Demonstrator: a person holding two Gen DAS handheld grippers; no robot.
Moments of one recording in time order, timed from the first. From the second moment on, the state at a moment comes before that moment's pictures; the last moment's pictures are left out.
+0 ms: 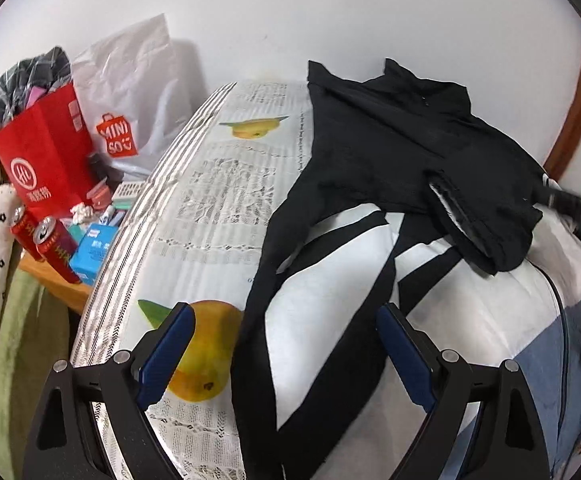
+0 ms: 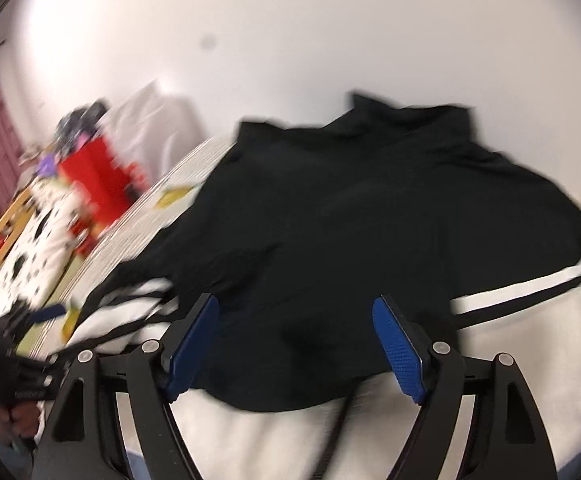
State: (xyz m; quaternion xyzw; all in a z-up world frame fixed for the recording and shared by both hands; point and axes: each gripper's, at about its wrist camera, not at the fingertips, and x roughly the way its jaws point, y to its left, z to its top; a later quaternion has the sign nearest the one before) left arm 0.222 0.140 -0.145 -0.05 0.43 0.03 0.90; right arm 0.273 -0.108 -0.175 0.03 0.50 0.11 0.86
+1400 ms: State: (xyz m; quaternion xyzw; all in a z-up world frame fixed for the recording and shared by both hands) left arm 0.211 0.114 -0.108 -0.05 0.40 0.03 0.91; right arm 0.150 -0.367 -0.140 0.00 0.49 -0.16 0.86
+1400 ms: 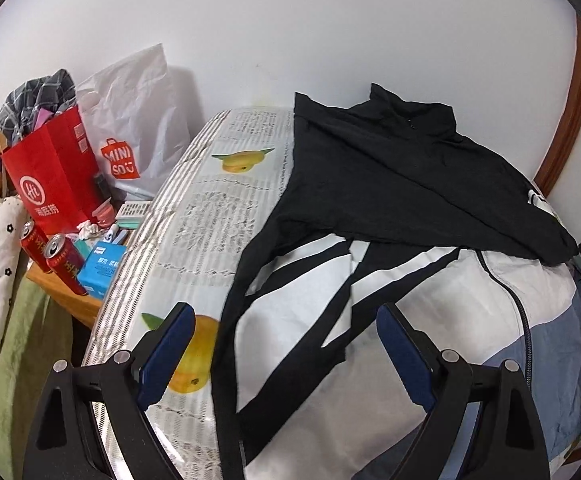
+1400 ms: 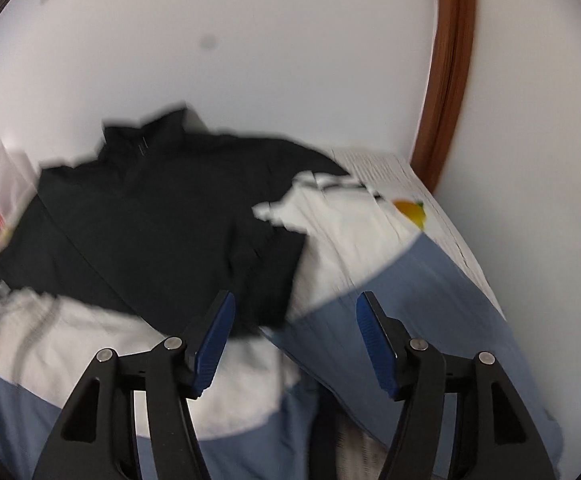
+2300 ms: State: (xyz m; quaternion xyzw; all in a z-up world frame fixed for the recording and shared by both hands) left arm 0.236 0.094 -0.164 -0.02 0.47 0.04 0.88; right arm 0.158 -0.466 -0.166 0.16 0.42 -0.23 0.86
